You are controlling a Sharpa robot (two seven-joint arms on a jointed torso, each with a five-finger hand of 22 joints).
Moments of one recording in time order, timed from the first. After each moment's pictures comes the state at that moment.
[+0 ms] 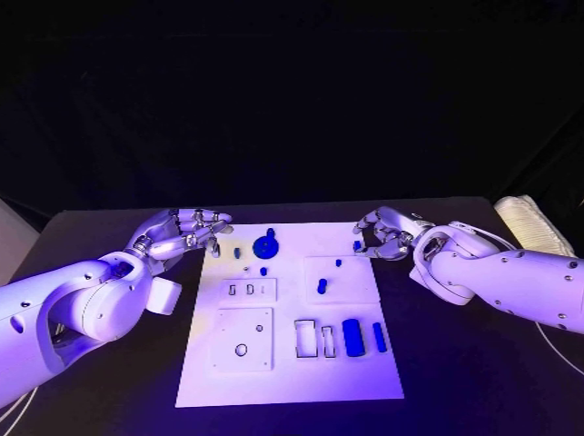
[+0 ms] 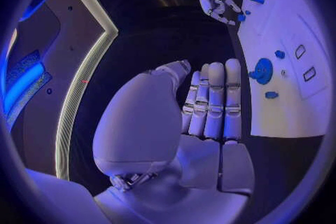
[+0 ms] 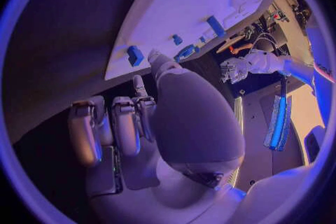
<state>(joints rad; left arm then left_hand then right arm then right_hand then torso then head) 1.17 -0.90 0.00 1.55 -0.13 -0.19 0.32 1.49 -0.21 0.45 0.25 0.20 0.89 0.19 0.28 0.30 1.17 0.11 0.13 0.13 1.06 0.05 0.91 0.77 0.18 0.90 0.15 1.01 0.61 1.23 -0.92 -0.14 1.40 -1.25 -0.46 -0.06 1.46 -0.21 0.25 0.20 0.12 0.88 0.18 0.16 0.27 1.47 0.09 1.49 1.31 1.47 0.01 1.56 1.31 0.01 1.46 0.12 1.57 1.31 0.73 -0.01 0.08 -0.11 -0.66</state>
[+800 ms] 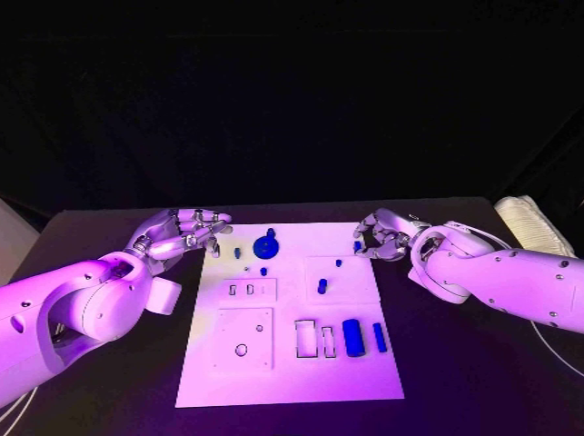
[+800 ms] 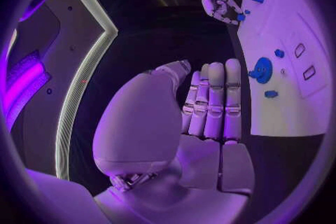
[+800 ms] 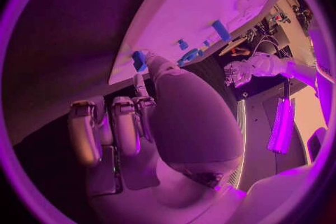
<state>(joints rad) 1.17 -0.90 0.00 1.55 -0.14 -0.19 0.32 1.49 -0.21 0.45 0.25 0.20 0.89 0.19 0.28 0.30 1.17 0.11 0.13 0.13 1.06 0.05 0.91 0.77 0.18 0.90 0.15 1.01 0.61 1.23 -0.89 -0.14 1.37 -1.26 -0.44 -0.08 1.47 -0.19 0.29 0.19 0.12 0.92 0.16 0.17 0.27 1.47 0.09 1.50 1.31 1.47 0.01 1.56 1.31 0.01 1.46 0.12 1.57 1.31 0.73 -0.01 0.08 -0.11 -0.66</state>
